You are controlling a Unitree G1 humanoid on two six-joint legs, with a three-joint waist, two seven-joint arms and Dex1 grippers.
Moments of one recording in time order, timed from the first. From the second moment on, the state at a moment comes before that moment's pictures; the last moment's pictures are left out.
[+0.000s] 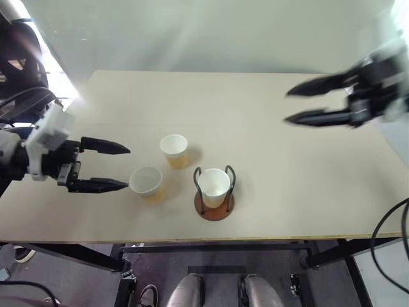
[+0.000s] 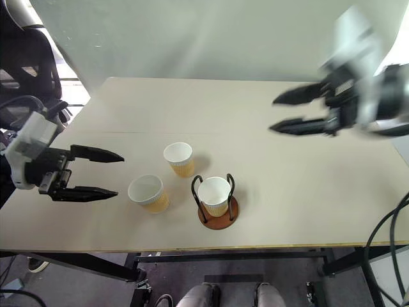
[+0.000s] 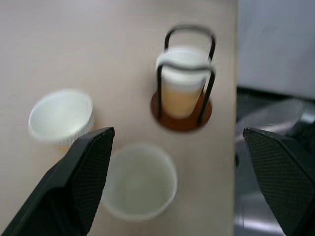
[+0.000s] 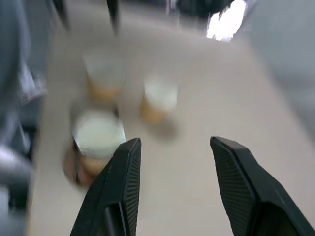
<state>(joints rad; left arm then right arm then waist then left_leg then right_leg) -0.46 1.24 0.16 0.07 -0.63 0.39 -1.58 -1.10 -1.09 -0.14 -0.32 0.65 0.97 1.31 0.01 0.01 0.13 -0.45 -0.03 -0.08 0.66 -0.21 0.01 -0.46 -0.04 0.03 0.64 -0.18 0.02</state>
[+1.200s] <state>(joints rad) -0.83 1.20 -0.62 0.39 -0.39 -0.13 -1.58 -0.72 -1.25 -0.53 -0.55 1.39 1.10 0.86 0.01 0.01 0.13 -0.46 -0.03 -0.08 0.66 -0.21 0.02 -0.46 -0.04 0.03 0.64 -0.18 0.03</state>
